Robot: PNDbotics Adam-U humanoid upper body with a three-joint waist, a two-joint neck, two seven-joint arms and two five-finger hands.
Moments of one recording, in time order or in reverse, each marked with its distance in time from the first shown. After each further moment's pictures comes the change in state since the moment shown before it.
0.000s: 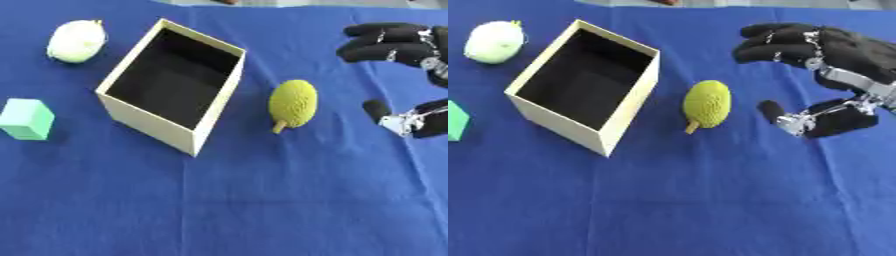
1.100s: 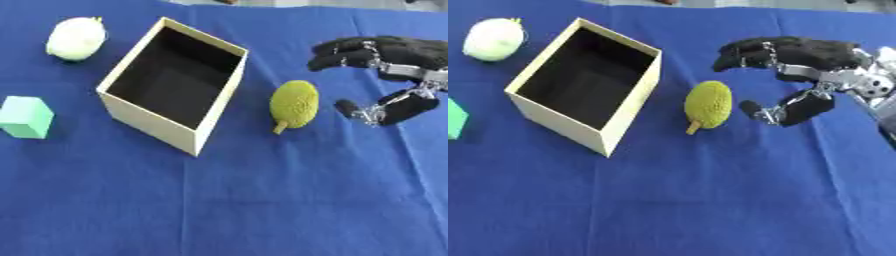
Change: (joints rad) left arm -0.018 -0.014 -0.012 0.000 0.019 0.002 -0.020; right arm -0.147 0.079 0.095 0.229 0.031 -0.039 0.178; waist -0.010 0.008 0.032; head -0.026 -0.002
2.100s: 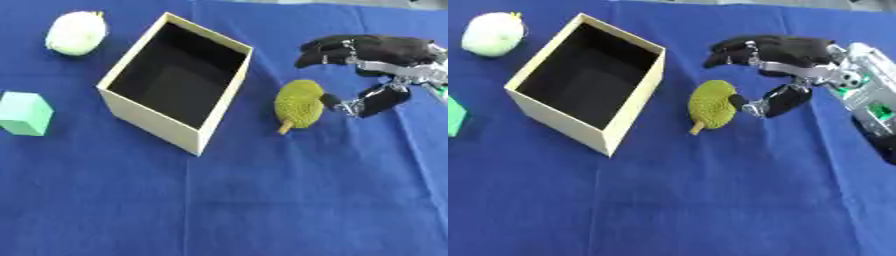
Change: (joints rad) left arm -0.009 -0.013 -0.006 0.000 0.013 0.004 -0.019; right arm -0.076 0.058 0.031 0.137 0.156 -0.045 -0.031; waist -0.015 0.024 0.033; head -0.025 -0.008
